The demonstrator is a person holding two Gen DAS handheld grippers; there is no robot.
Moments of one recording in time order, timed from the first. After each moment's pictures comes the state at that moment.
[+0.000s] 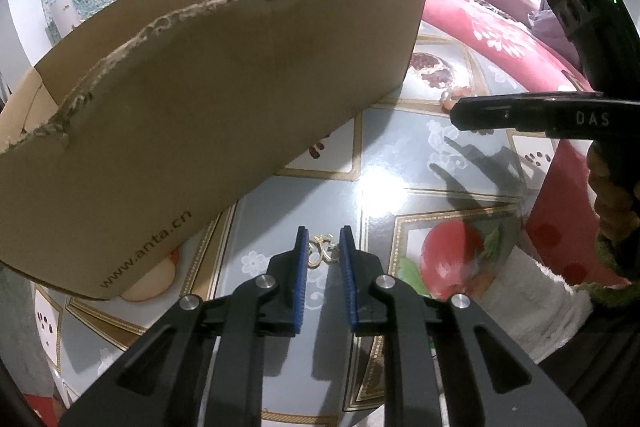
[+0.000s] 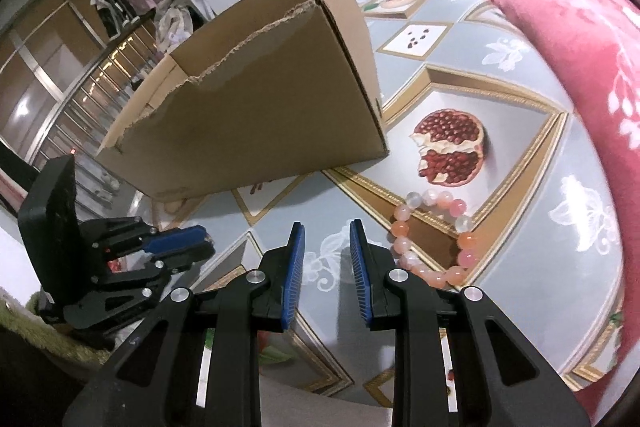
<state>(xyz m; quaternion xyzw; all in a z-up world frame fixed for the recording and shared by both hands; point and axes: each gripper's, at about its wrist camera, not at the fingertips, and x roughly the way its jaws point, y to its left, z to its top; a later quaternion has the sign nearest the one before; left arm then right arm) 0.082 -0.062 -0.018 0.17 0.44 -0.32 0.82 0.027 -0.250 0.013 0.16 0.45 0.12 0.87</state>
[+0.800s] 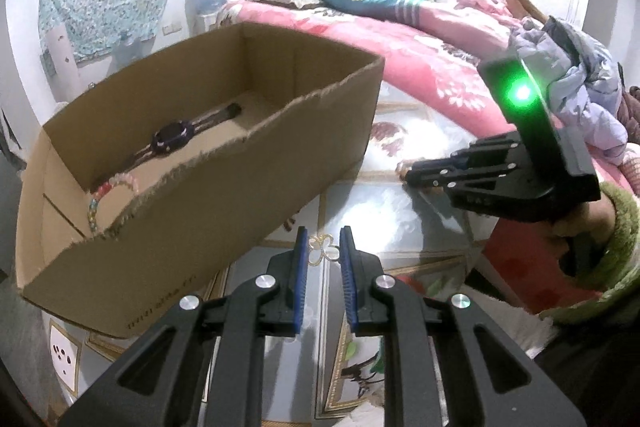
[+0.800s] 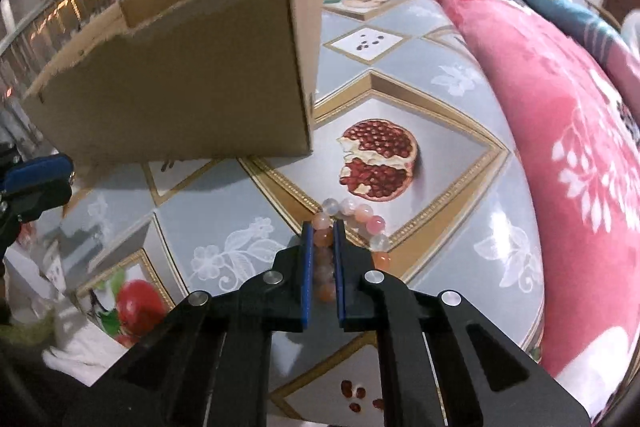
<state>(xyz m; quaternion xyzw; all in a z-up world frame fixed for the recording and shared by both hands) 0.068 -0.062 0.038 0.14 0.38 -0.37 0.84 0.032 -0.252 0.005 0.03 0.47 0.02 0.88</state>
